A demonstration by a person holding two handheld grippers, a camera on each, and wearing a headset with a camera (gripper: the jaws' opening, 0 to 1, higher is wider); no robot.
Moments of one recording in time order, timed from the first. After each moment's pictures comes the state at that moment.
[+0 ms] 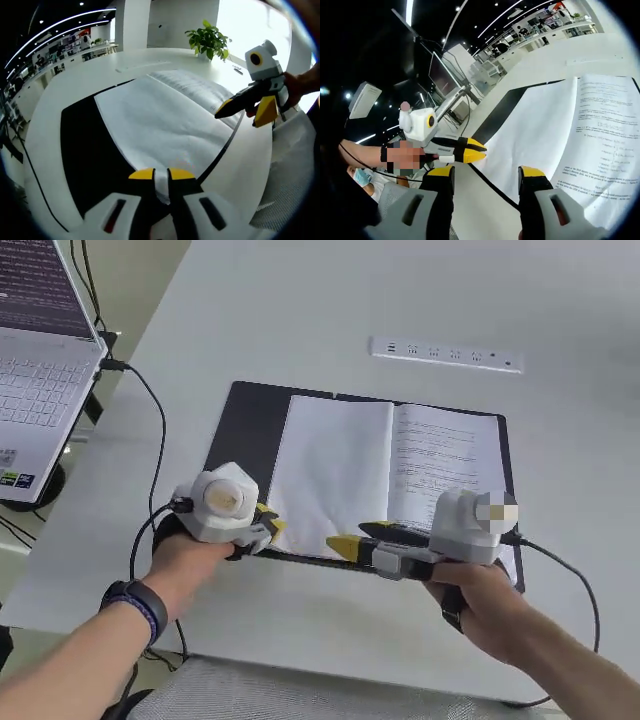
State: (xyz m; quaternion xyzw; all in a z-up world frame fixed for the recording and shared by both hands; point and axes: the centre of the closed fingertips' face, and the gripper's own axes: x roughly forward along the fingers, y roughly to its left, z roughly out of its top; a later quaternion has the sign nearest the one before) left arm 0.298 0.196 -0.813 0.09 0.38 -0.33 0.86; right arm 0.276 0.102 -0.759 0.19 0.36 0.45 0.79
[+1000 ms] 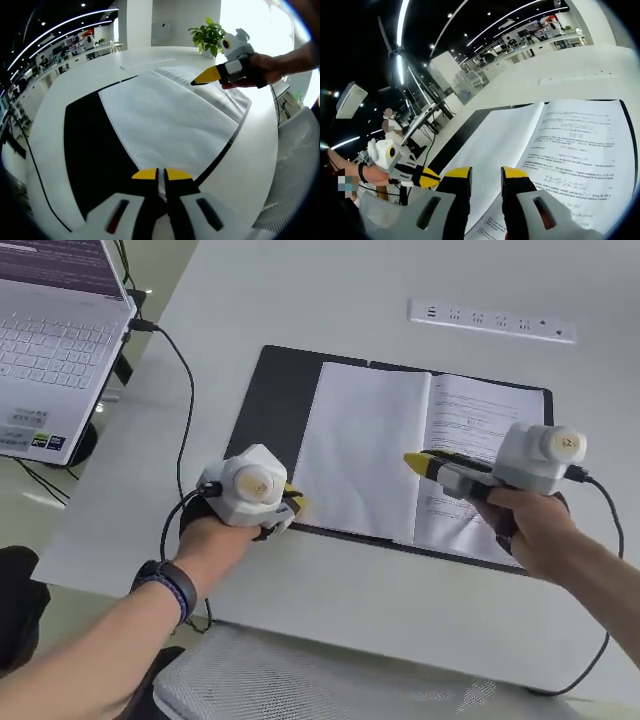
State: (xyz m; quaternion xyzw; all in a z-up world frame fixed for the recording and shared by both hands) left arm 0.297 0.203 -0.817 0.09 0.37 -0.30 0.87; right arm 0.387 0.060 -0.780 0.17 0.33 0.39 0.84
